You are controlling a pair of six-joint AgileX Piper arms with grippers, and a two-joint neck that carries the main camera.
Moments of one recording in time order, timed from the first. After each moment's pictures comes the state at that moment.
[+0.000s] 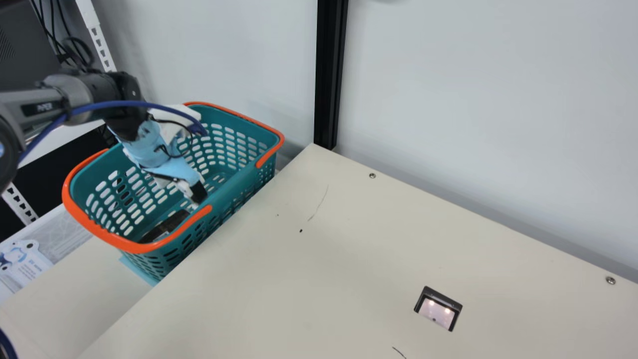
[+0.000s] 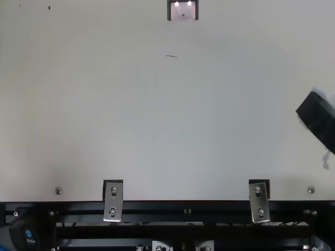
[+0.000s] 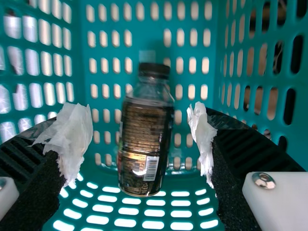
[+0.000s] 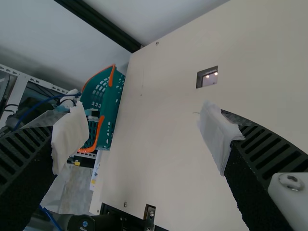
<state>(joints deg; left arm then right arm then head) 31.1 115.7 -79.8 -2.7 47.2 32.8 -14.5 42.8 -54.3 51.0 69.4 -4.6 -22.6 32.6</state>
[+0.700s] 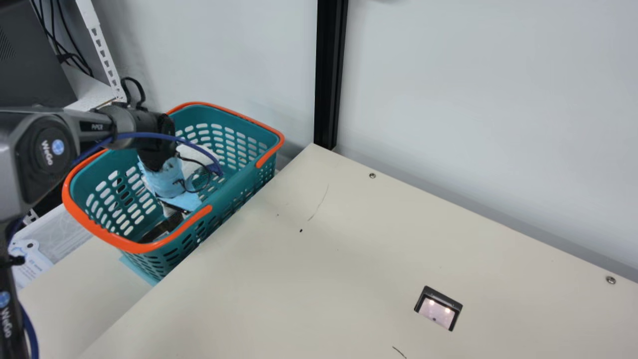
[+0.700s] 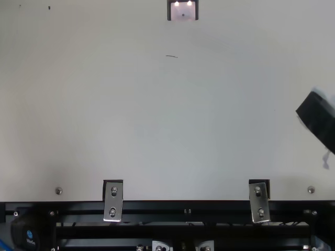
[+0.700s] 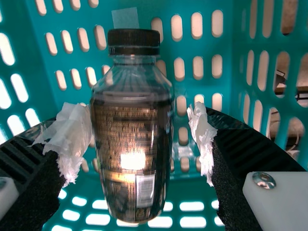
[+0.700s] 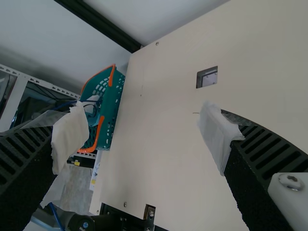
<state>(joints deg) 28.5 126.5 -79.7 5.3 43.7 30.0 -14.5 42.8 -54.3 51.0 69.4 -4.6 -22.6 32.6</state>
